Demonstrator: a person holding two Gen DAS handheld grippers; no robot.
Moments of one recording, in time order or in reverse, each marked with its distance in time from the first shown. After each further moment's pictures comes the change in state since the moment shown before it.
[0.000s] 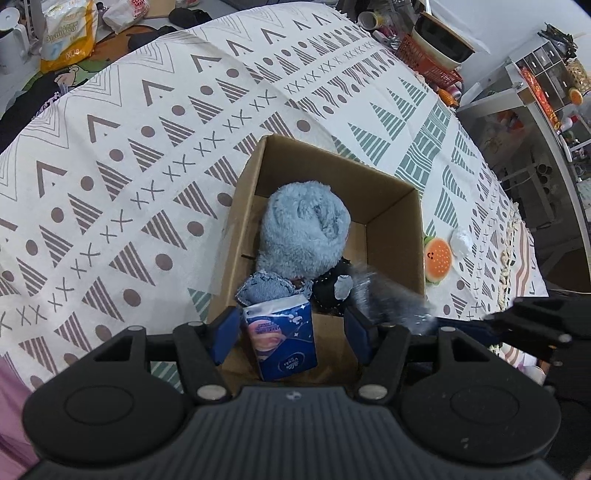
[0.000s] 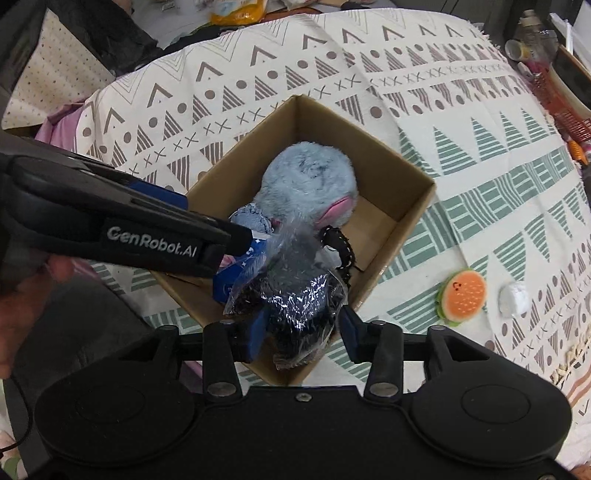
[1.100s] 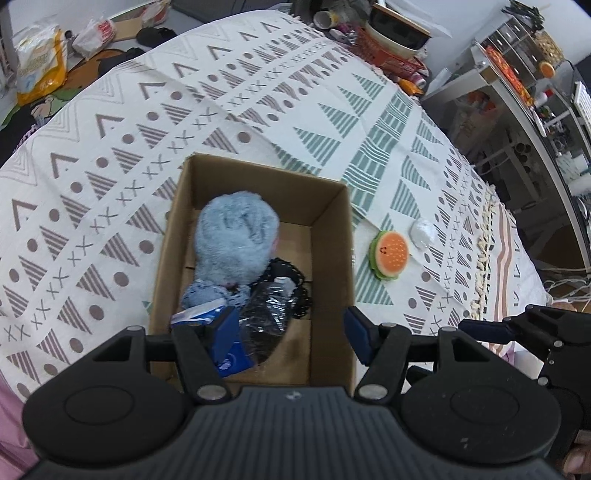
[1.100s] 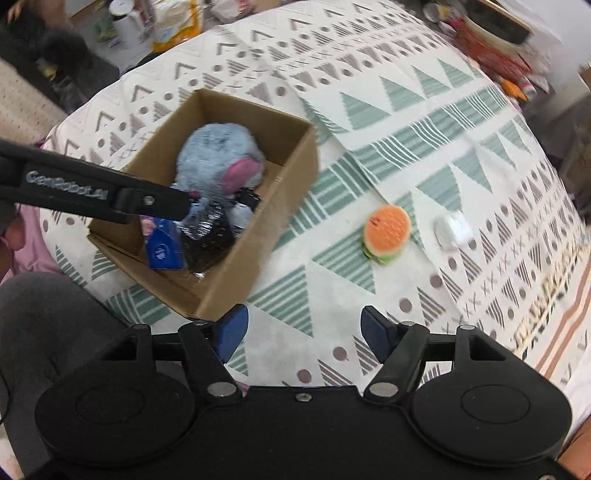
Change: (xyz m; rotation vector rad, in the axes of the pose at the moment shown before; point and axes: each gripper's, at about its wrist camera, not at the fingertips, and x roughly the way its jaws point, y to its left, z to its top) left arm -0.010 -0.062 -0.001 0.103 -0.014 -0.006; right arm -0.028 -0.075 -0.069 0.203 -0.045 -0.038
